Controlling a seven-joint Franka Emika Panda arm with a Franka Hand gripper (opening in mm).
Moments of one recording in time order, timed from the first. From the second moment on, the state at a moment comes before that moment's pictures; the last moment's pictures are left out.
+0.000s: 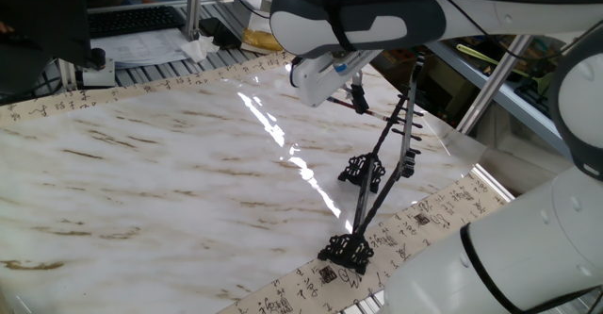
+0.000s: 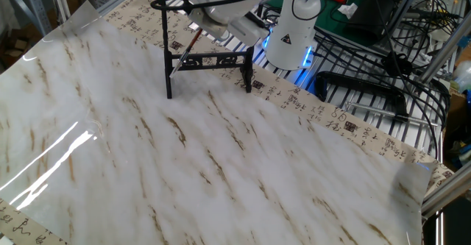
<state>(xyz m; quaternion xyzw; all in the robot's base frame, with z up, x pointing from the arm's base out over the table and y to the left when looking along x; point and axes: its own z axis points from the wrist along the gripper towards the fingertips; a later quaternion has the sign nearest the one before) 0.372 -0.097 0.337 0.05 -0.94 0.24 0.22</state>
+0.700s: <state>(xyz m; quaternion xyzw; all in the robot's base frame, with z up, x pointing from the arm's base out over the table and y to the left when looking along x) 0.375 -0.095 0.335 0.06 -0.95 0.23 0.22</state>
